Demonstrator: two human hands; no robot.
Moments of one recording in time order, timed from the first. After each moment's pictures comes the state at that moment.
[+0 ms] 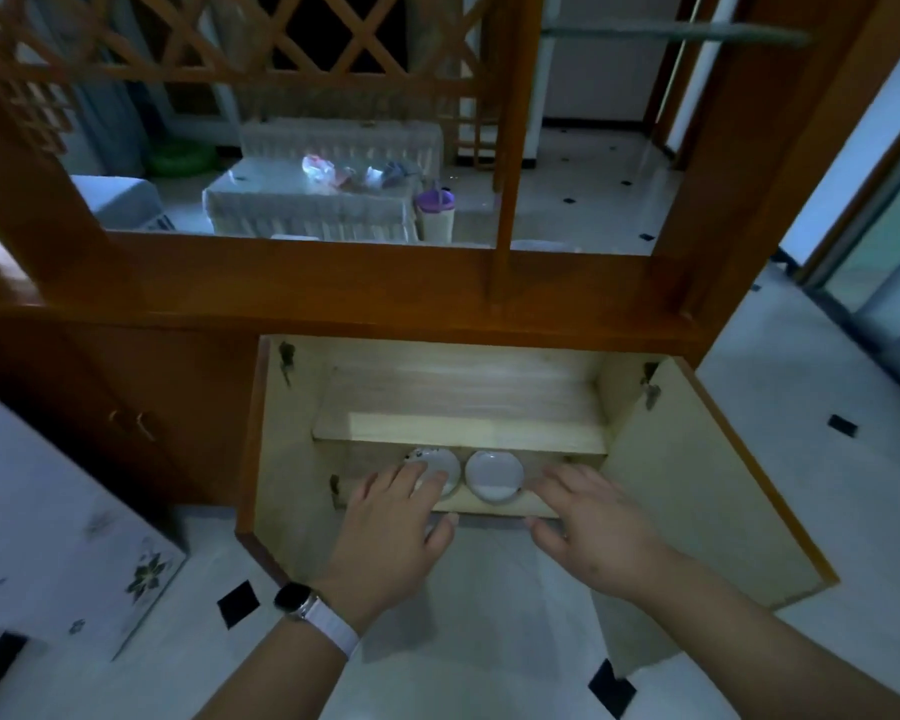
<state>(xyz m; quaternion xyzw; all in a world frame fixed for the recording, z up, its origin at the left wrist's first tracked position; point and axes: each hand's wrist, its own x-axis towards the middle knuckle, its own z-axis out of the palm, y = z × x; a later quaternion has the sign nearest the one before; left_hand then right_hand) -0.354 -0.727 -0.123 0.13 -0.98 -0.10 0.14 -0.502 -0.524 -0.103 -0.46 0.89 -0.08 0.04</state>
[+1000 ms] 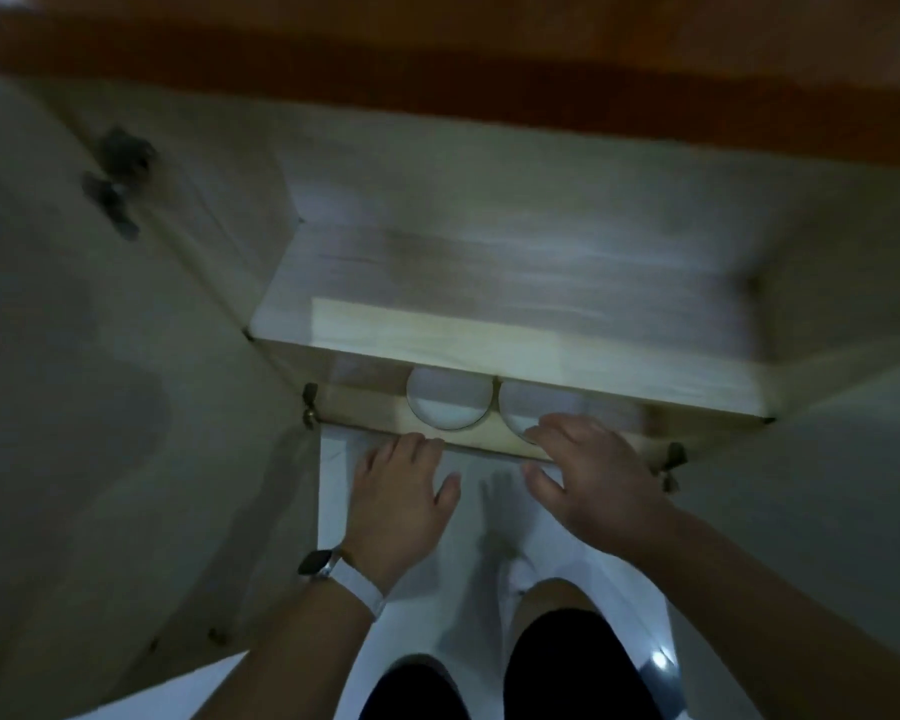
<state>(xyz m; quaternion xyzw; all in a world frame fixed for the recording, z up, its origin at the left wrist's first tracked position) -0.529 -0.834 -0.471 0.27 -0.95 -0.14 0.06 -0.686 -0.676 -0.423 -0.49 0.86 -0.11 0.12</state>
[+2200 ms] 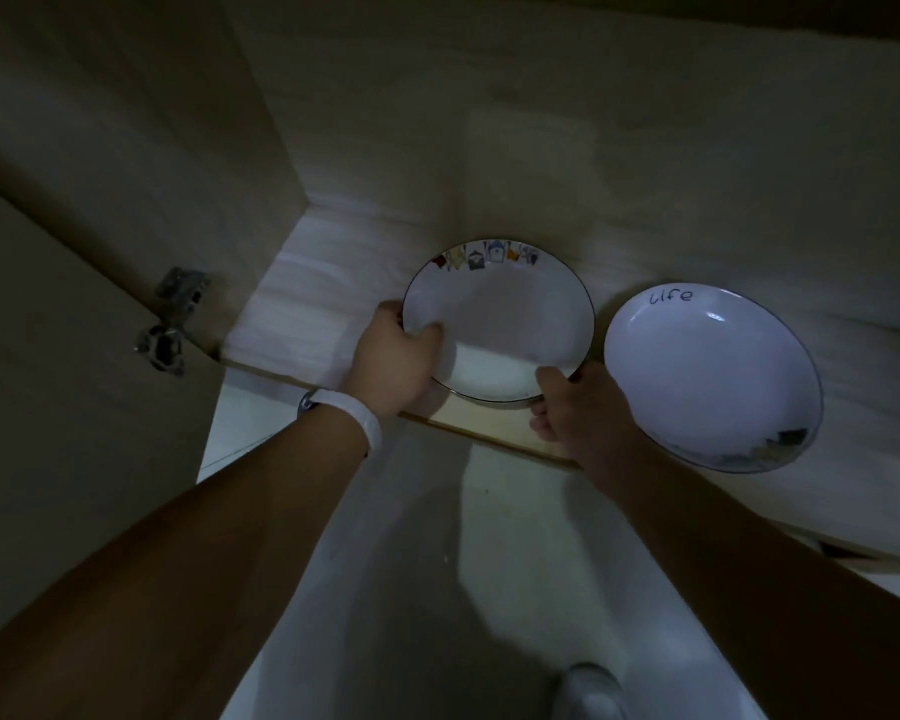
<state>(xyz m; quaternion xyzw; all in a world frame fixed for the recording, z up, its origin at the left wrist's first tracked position) -0.694 -1.018 -0.888 0.48 -0.72 -0.47 0.16 -0.800 -0.857 -0.881 -0.06 0.78 -0.48 0.39</state>
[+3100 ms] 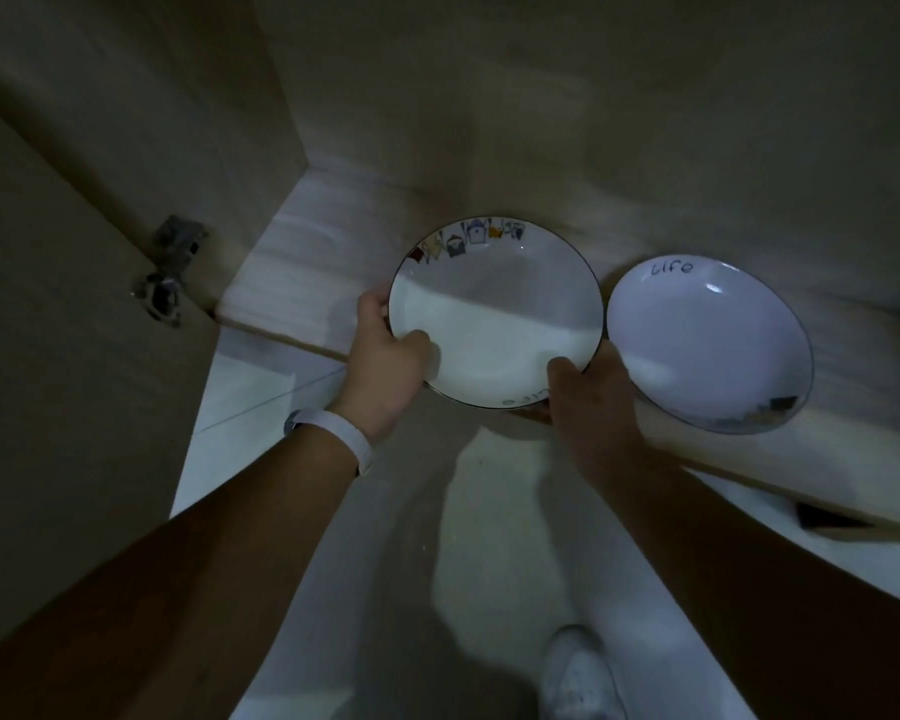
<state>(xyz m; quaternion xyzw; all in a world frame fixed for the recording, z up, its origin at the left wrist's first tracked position) -0.657 -0.982 -0.892 0.42 -0.59 -0.64 0.26 -0.770 -0.836 -0.882 -0.13 0.80 -0.54 0.23</state>
